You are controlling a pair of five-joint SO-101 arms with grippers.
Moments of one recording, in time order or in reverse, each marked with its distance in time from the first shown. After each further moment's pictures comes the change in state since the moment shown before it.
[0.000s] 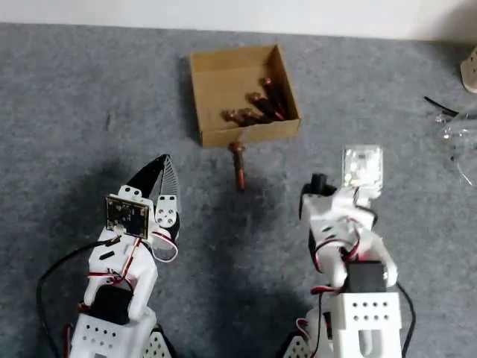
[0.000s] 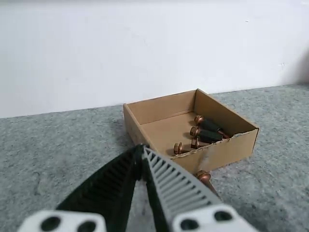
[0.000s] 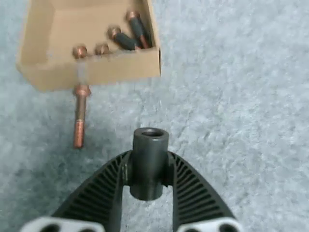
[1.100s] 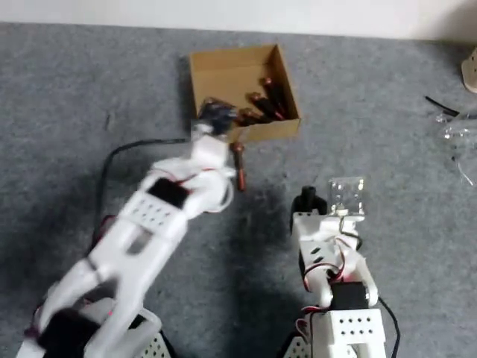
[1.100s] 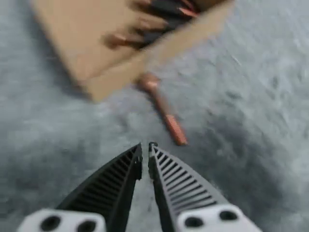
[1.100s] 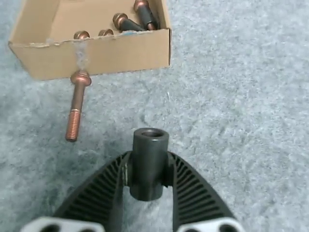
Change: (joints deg) left arm 12.7 82.7 -54.0 16.9 2.9; right arm -1.9 -12.8 21.6 -14.9 0.0
